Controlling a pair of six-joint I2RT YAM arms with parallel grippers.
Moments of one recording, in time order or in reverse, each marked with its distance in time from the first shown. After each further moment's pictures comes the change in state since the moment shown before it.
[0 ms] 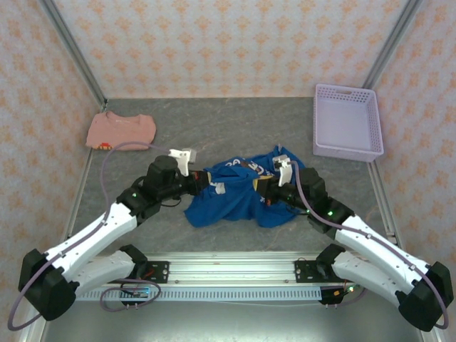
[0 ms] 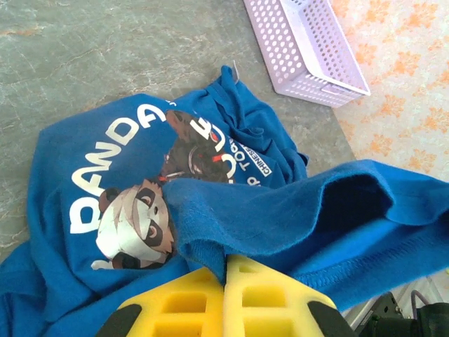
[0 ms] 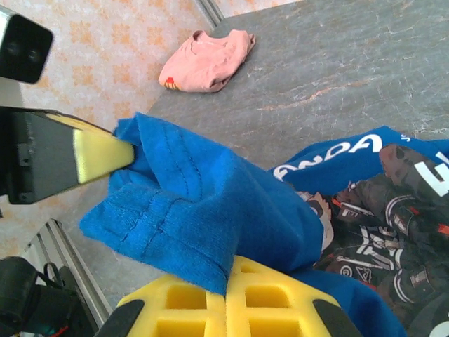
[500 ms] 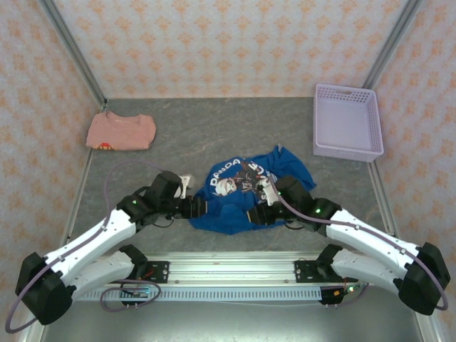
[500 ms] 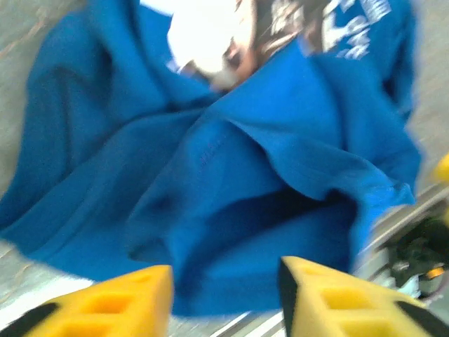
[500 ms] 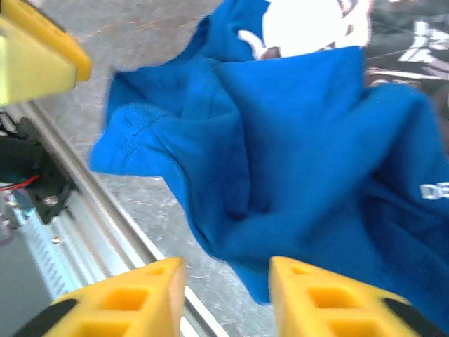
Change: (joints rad) left arm -0.021 0.001 -0.057 -0.378 0.075 -0.023; right arm 0.110 0.100 0.023 -0.340 -0.056 -0.058
